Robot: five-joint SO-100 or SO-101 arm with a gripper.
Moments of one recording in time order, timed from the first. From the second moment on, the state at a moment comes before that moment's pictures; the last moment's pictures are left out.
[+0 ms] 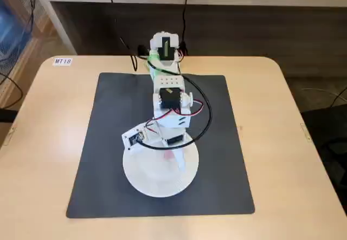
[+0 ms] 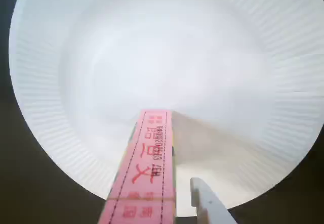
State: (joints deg) arm -2.0 48.1 32.2 96.8 -16.9
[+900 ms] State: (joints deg) arm 0.8 107.1 65.3 94.0 -6.9
